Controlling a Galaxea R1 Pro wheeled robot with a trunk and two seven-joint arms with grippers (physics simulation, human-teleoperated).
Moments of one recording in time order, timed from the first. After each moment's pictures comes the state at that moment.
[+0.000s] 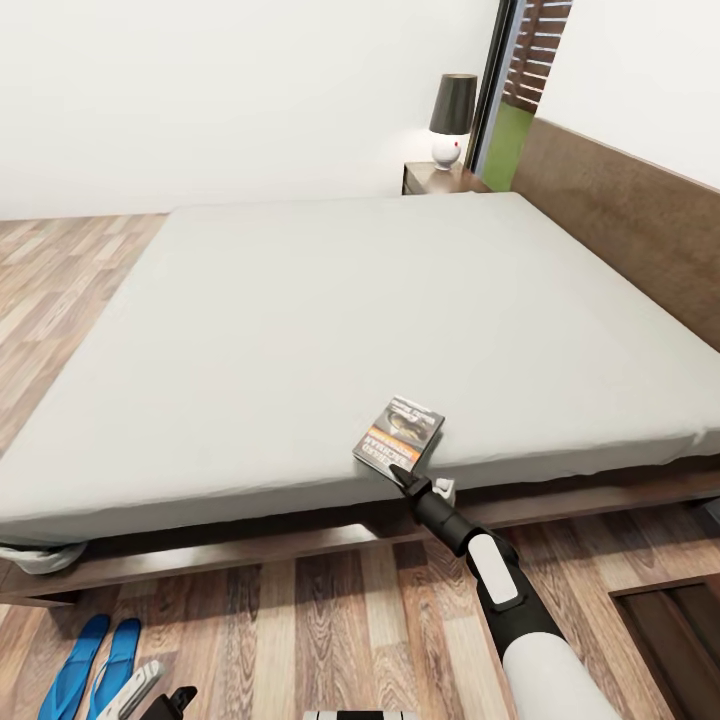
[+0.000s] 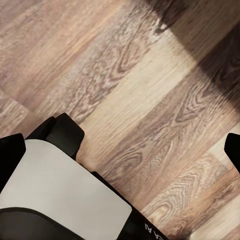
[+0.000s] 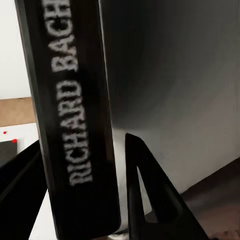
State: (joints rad) left arm 0.10 0.34 -0.23 -1.35 1.38 0.22 0.52; right arm -0.61 0.17 -0.26 -0.77 -0.76 0.54 0.55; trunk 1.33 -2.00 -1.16
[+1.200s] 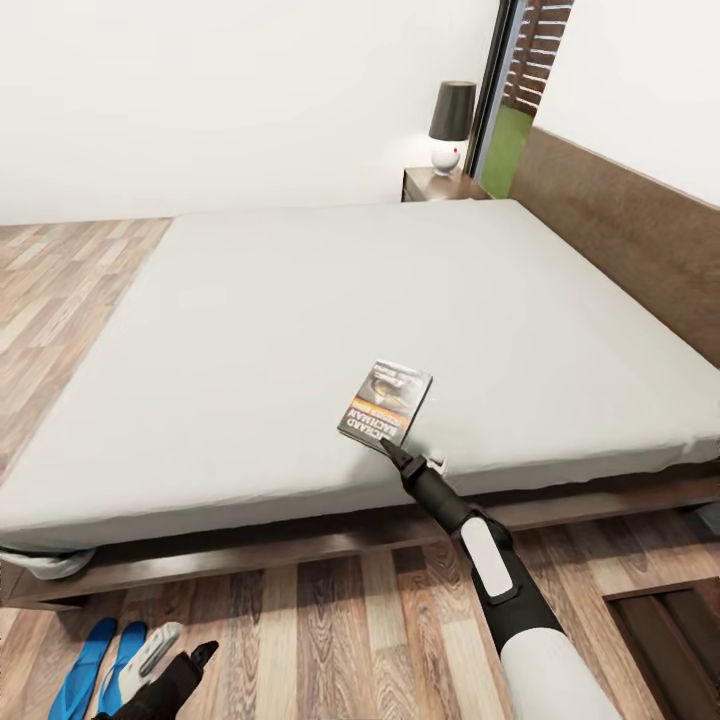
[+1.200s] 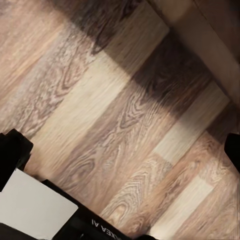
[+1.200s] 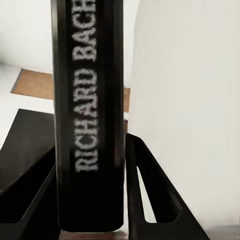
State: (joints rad) left arm 0.10 0.32 -0.23 -1.51 1.35 0.22 0.53; right arm -0.60 0.17 -0.14 -0.89 -0.75 0.45 0.76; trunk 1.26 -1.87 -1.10
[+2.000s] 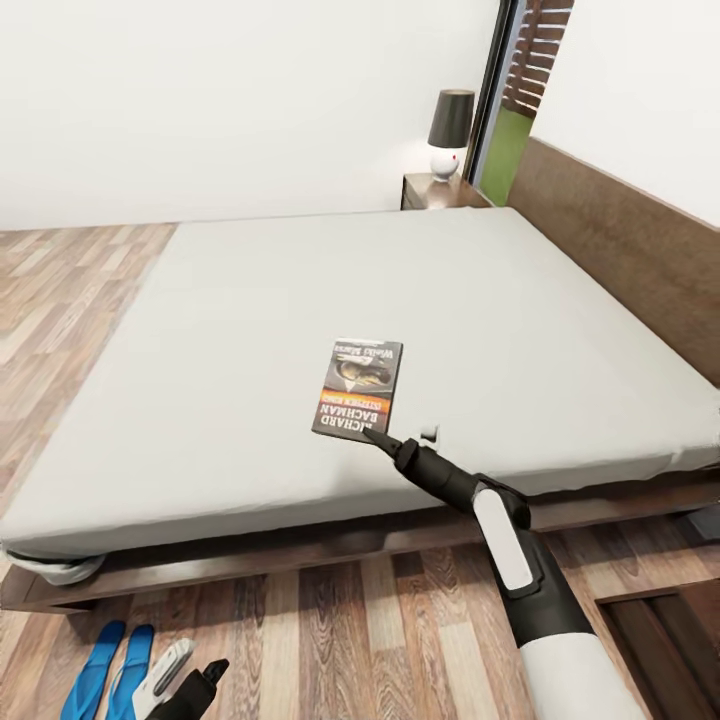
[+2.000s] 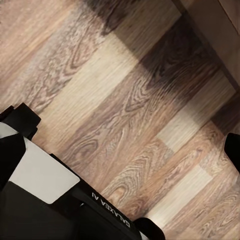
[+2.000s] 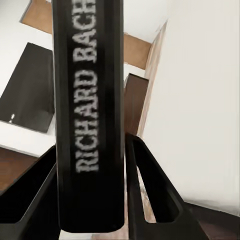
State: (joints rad) left arm 0.09 0.23 -0.21 -1.42 1.30 0.22 0.53; right arm -0.58 0.11 0.00 -1.23 -0.71 0.70 0.69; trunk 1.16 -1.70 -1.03
